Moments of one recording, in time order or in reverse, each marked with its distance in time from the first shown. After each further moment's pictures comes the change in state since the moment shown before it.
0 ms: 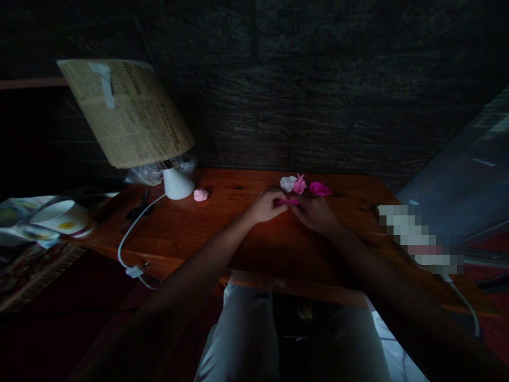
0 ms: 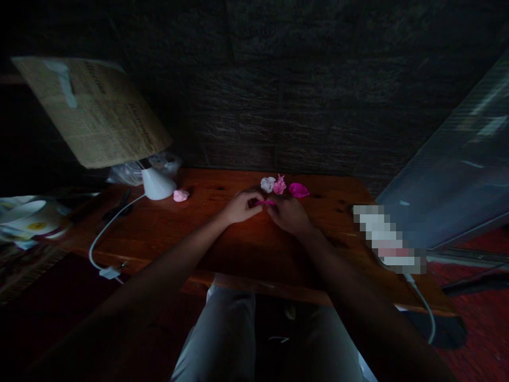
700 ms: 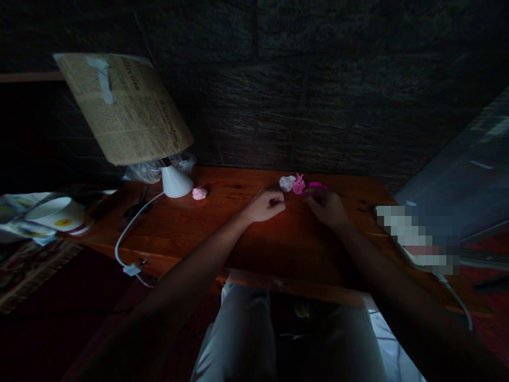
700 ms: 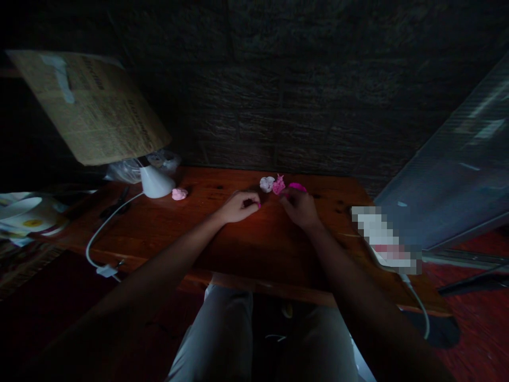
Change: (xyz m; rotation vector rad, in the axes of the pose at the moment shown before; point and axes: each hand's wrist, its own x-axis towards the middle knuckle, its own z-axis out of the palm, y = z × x) left_hand -0.002 0.004 -0.009 0.011 -0.053 0.010; right_hand -0.004 0.024 -0.003 0.281 0.218 0.296
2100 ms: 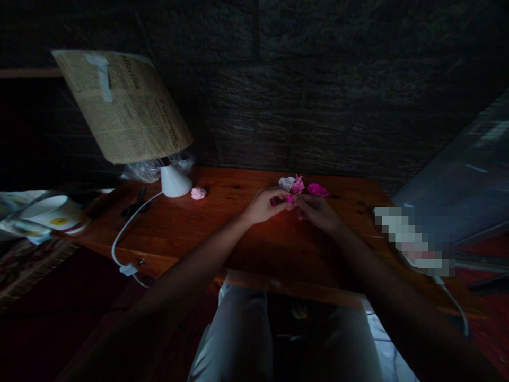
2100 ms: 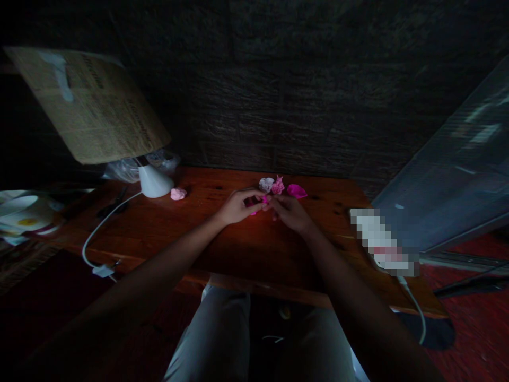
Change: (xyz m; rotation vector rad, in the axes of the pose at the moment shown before) left_hand 0.000 0.009 0.007 -0.150 0.131 0.051; right_hand -0.003 -0.023 0.005 0.488 -0.347 0.171
